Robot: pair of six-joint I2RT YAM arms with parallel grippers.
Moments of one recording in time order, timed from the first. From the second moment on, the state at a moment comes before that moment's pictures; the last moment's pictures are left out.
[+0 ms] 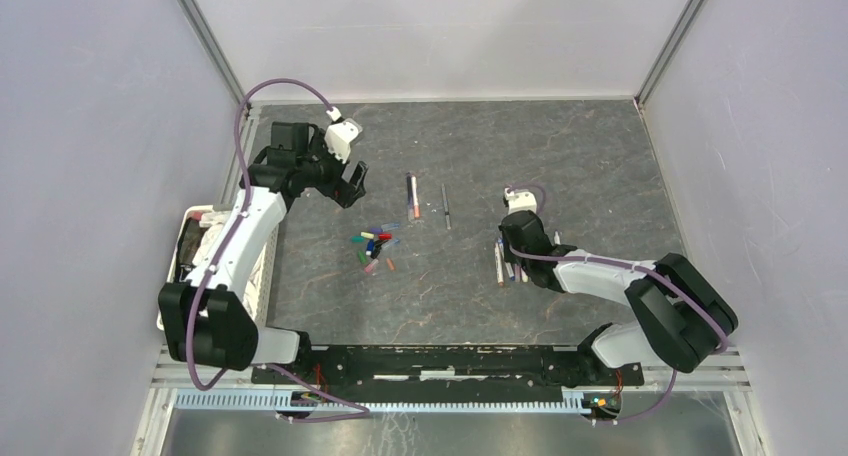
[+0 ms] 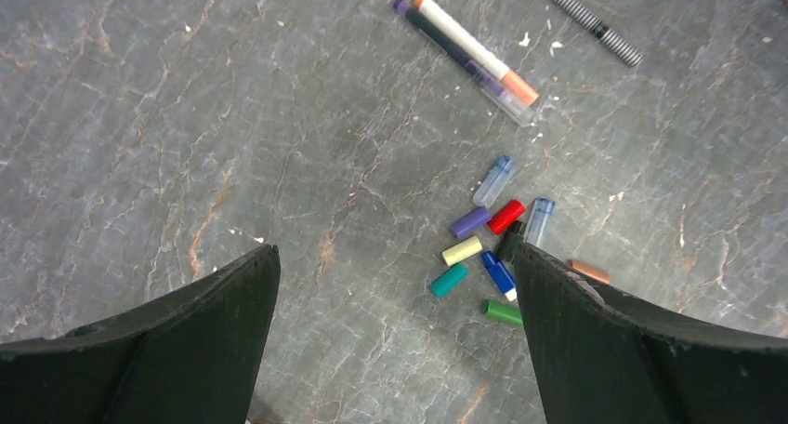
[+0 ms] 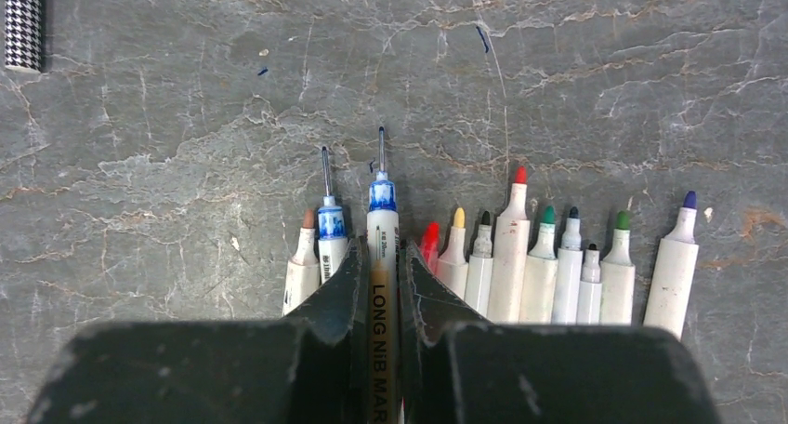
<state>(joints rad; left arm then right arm) -0.14 1.37 1.17 -0.56 0.40 0.46 0.63 1.39 0.50 0.13 0.39 0.31</state>
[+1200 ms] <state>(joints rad) -0.16 1.39 1.16 -0.60 0.42 0.42 0.63 1.44 0.93 -0.07 0.33 0.39</state>
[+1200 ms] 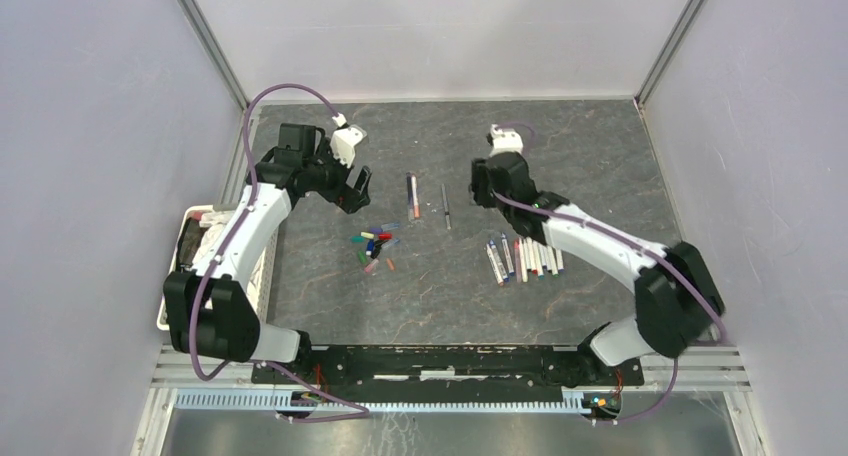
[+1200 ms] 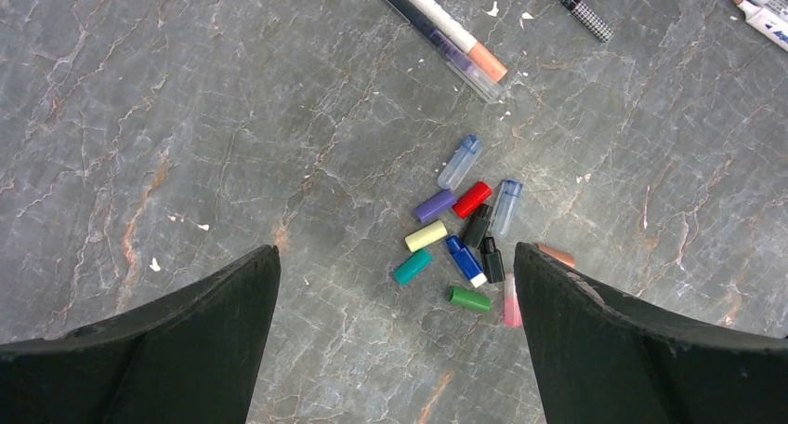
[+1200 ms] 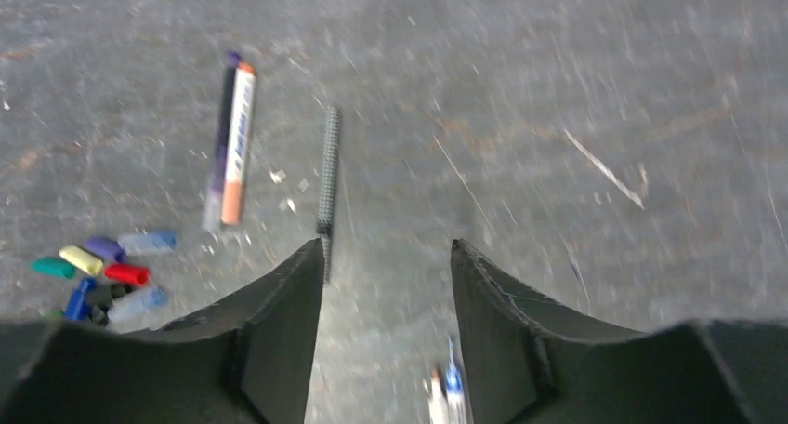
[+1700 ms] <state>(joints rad) -0.12 1.45 1.19 -0.67 0.46 0.42 0.67 2.03 1.39 -0.20 0.23 0.30</state>
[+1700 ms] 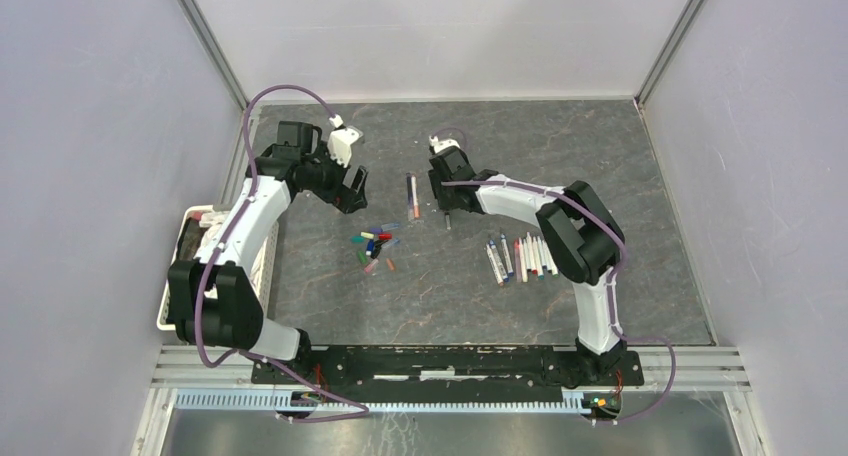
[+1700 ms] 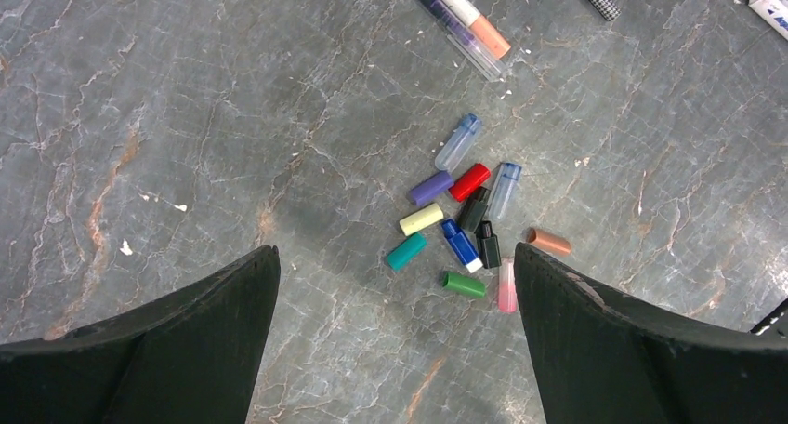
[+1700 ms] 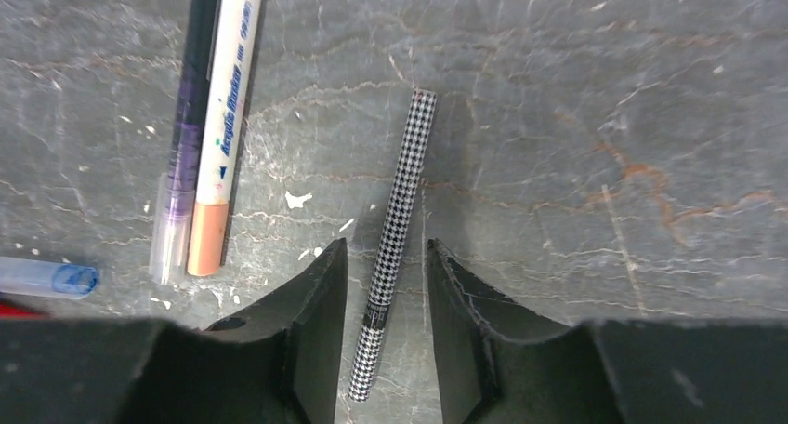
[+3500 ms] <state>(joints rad) -0.30 1.30 1.23 -0.70 0.92 0.23 0.96 1.39 0.95 0.52 0.41 0.72</state>
